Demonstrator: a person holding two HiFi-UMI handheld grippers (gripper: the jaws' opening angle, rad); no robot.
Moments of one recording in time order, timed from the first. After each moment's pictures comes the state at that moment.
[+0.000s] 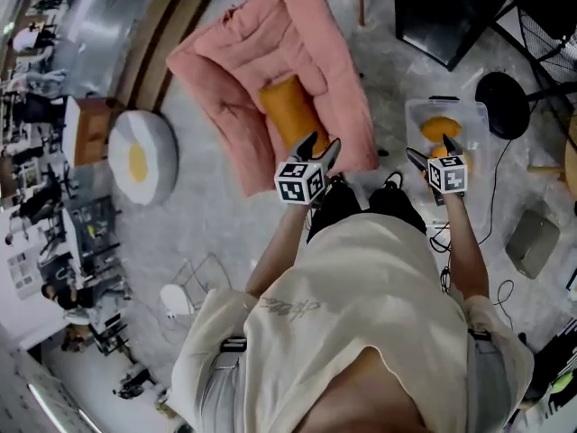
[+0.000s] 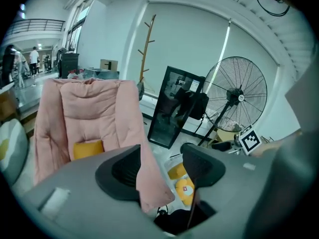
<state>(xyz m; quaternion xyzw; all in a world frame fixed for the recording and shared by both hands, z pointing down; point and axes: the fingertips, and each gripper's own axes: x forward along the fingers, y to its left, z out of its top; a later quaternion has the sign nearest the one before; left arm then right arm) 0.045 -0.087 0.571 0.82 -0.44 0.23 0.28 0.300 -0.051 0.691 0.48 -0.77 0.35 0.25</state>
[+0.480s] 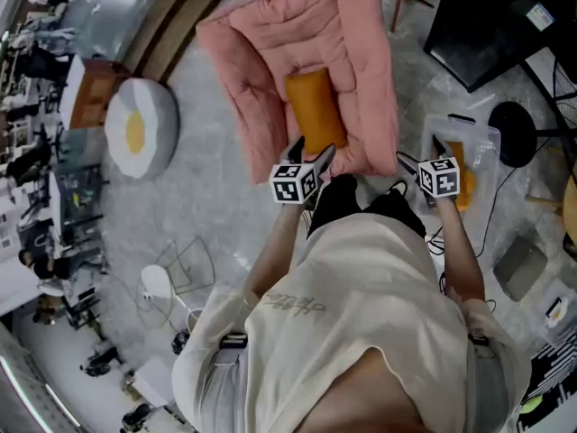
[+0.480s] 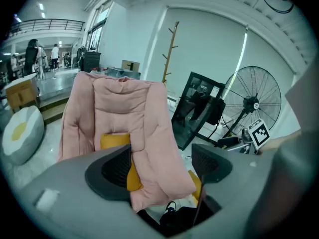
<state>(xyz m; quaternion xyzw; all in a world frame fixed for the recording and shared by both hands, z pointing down) -0.079 -0.075 0.587 0.77 -0.51 0.21 0.31 0.180 -0.079 0.668 0.41 -0.81 0.32 0.27</state>
